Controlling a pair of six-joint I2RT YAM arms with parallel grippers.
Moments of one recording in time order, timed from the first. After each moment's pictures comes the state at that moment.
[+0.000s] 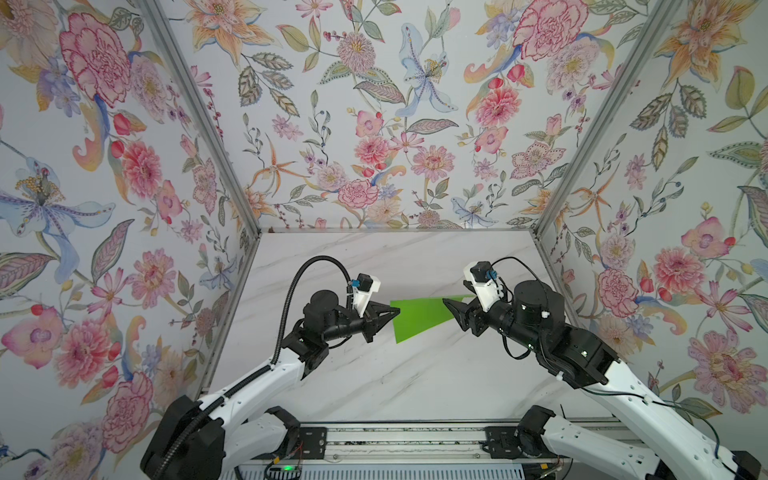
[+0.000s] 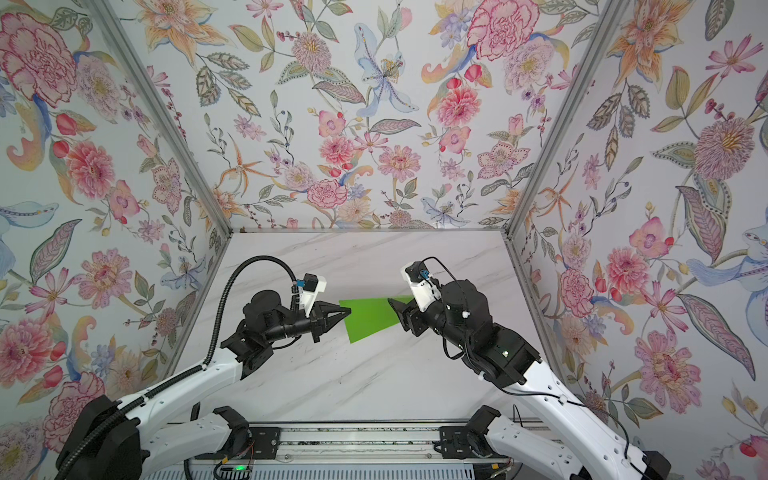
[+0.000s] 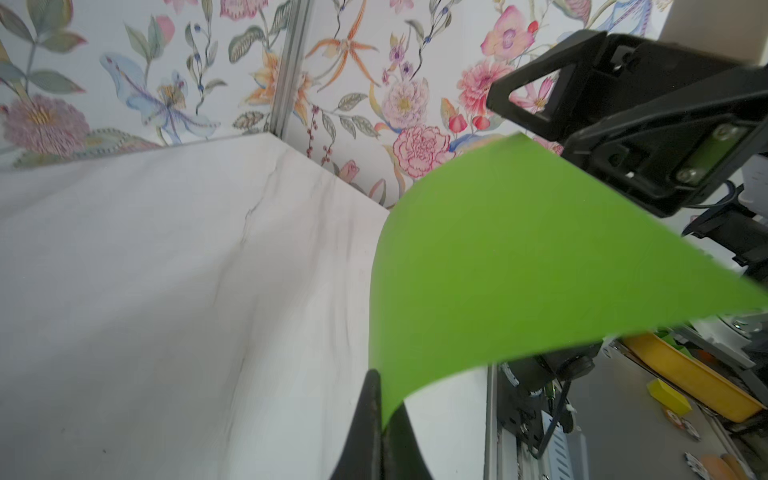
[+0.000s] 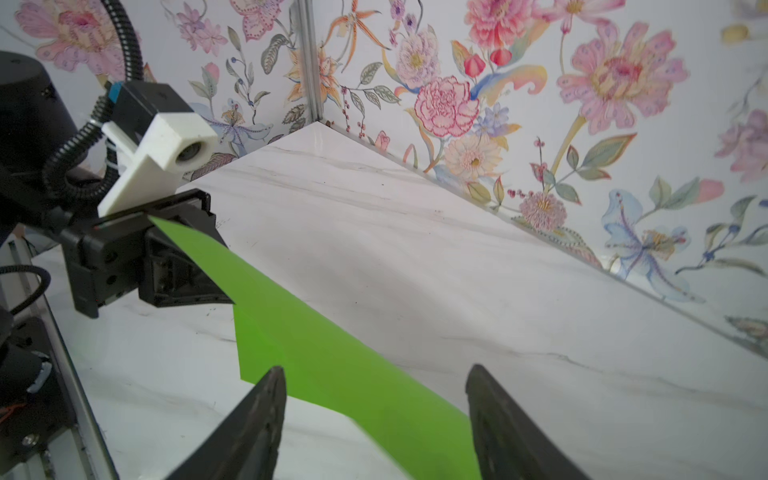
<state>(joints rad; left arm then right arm) -0.58 1.16 0.61 0.32 0.66 -0.32 0.75 0.90 1.04 -0.51 0.05 0.02</state>
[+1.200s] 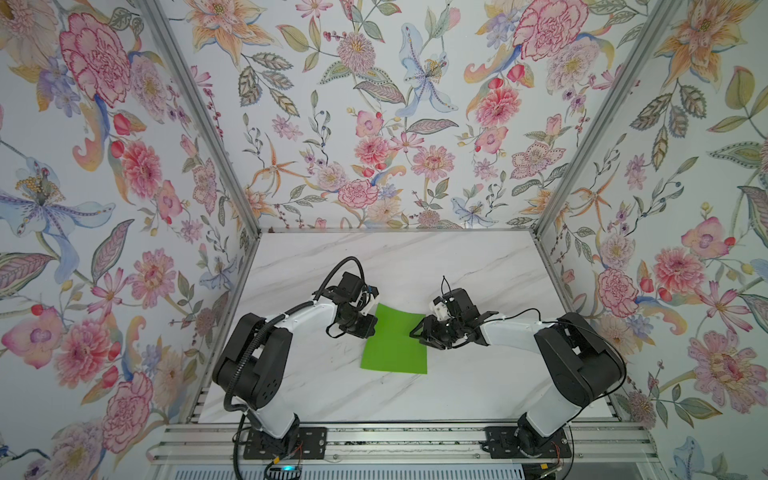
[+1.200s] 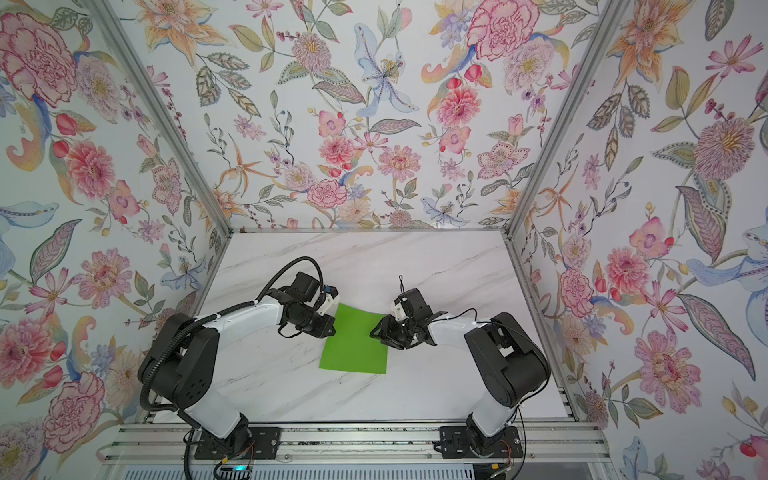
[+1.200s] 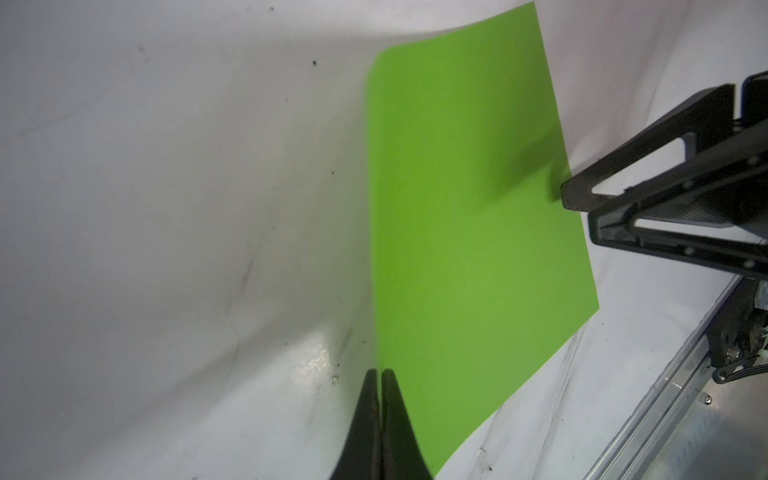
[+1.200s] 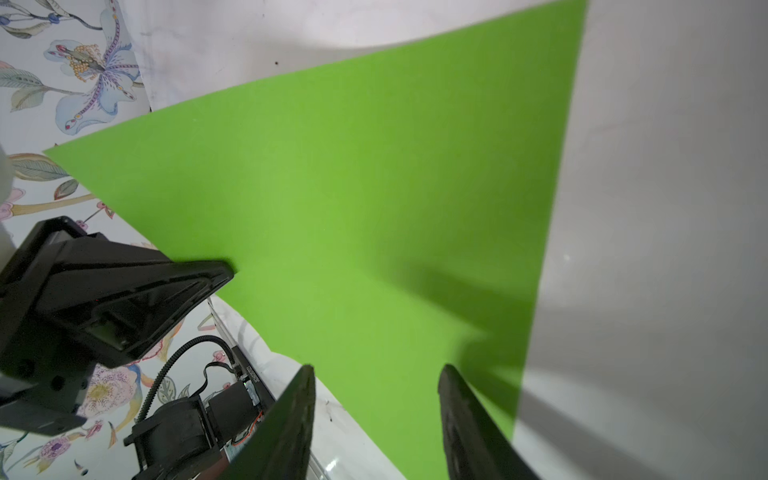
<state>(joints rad) -0.47 1.67 1.00 -0.56 0.39 -0.04 0.56 1.69 0.75 -0.01 -0.58 0.87</state>
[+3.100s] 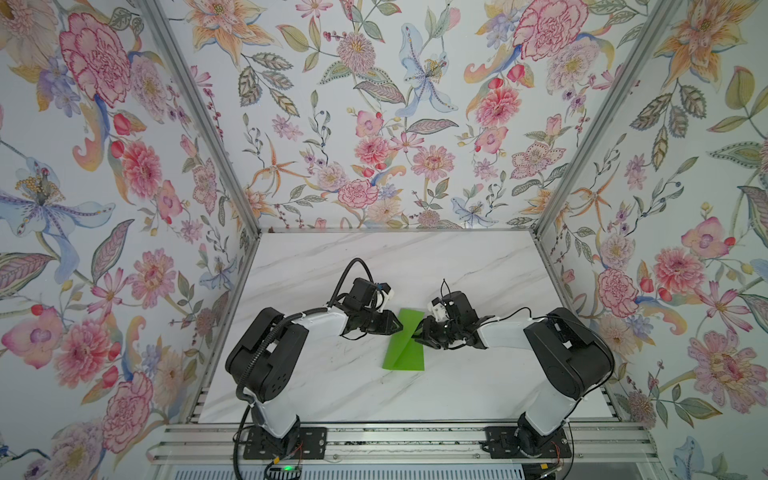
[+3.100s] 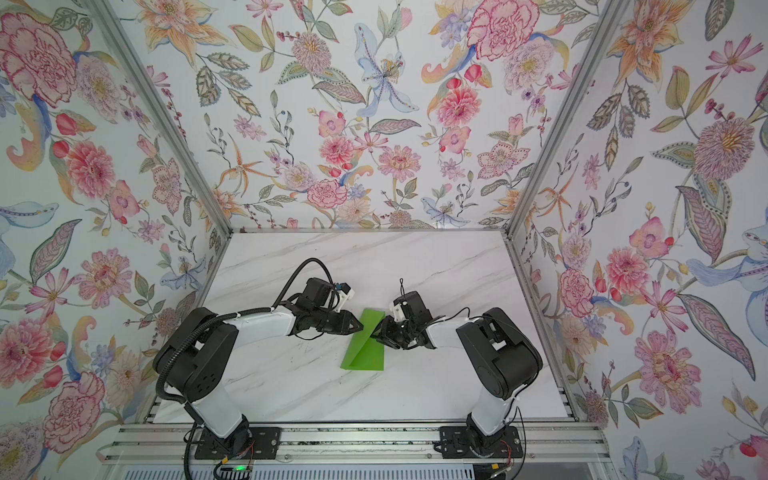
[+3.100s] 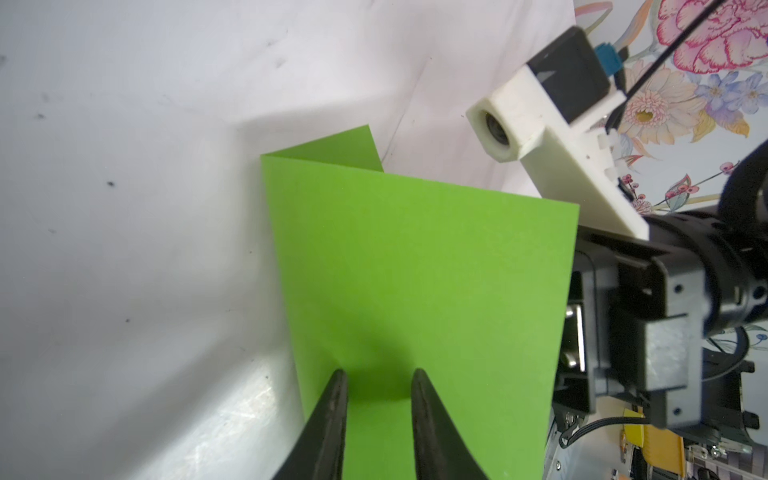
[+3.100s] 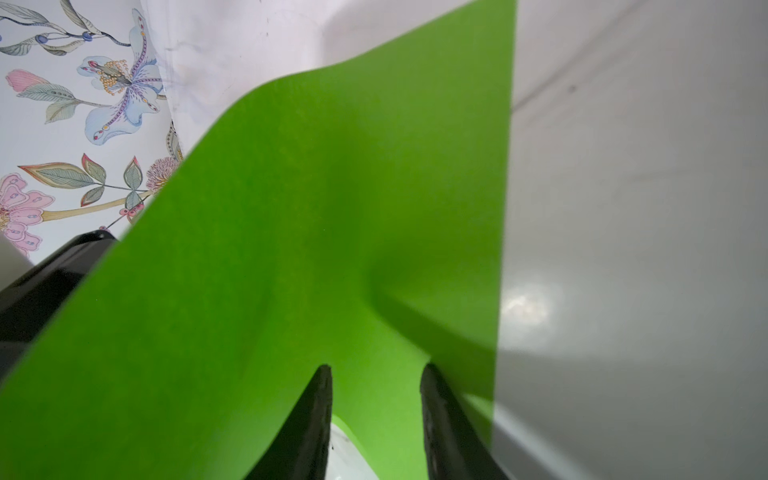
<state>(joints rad) -0.56 1.74 0.91 -0.08 0.57 -0.44 0.56 1.74 0.72 0.14 -0.59 0.91</state>
